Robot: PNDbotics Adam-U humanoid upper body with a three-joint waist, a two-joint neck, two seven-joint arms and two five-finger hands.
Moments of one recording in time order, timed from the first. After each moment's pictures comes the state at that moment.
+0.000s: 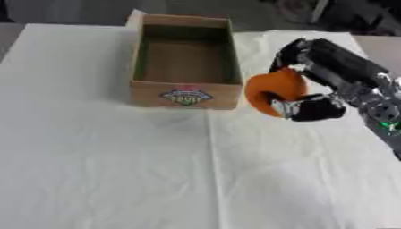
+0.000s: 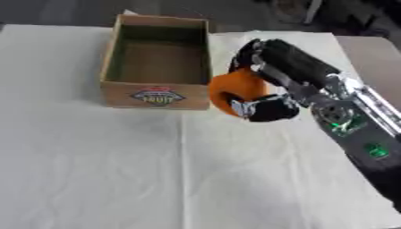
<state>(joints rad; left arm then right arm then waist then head) -0.15 0.04 0.74 -1.98 0.39 -0.08 -0.43 -0.43 -0.90 0.17 -1.98 0.49 0.04 0.20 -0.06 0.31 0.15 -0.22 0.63</state>
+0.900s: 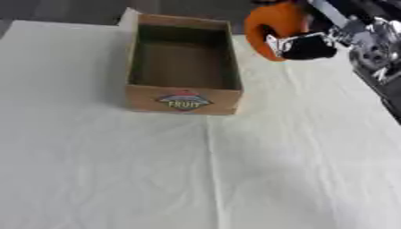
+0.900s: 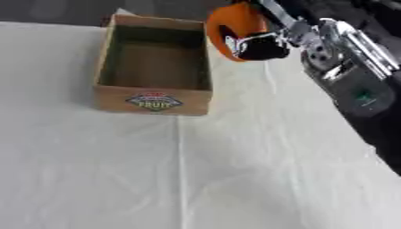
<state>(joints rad) -0.16 0.03 0.72 -1.98 0.39 -0.11 -0.48 -0.69 -0.95 0.13 -1.78 0.45 0.23 0.11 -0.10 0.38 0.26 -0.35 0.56</state>
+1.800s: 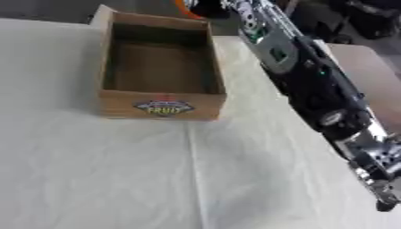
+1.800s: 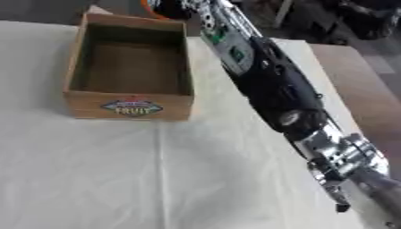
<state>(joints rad) -0.18 0.02 0.69 -1.98 0.42 -0.14 -0.53 -0.92 -0.84 0.14 -1.38 0.54 0.12 -0.13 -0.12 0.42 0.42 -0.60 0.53</state>
